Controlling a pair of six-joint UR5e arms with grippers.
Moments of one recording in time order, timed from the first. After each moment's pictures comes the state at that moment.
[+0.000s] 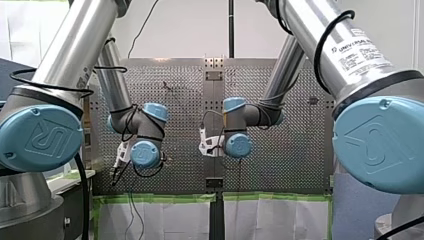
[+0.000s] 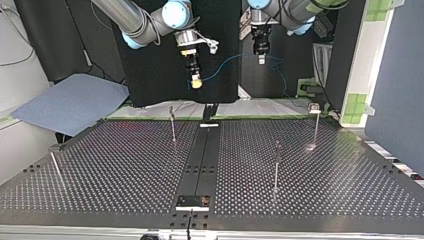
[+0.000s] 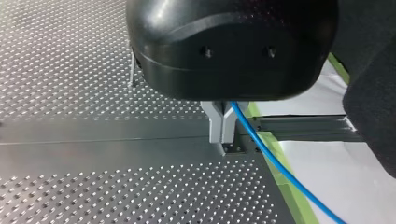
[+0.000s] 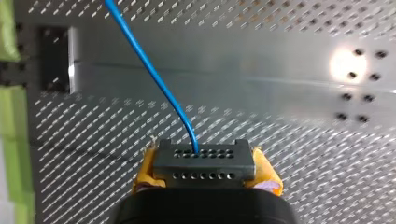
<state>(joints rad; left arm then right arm) -0.56 -1.96 -2.39 -2.20 -2.21 -1.48 2.39 -1.00 1.91 -0.81 1.81 1.54</state>
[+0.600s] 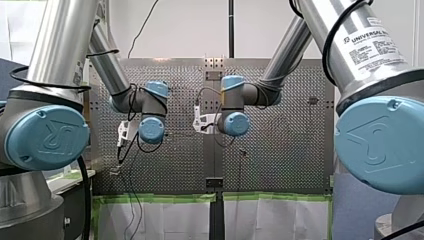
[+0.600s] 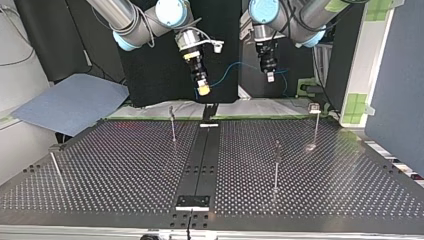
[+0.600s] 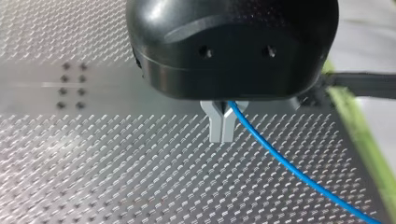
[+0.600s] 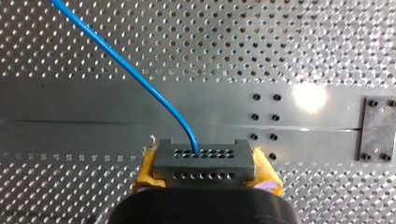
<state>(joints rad) -0.48 -1.79 -2.28 -2.36 -2.25 -1.51 2.39 -1.12 1.86 -0.75 1.70 1.55</state>
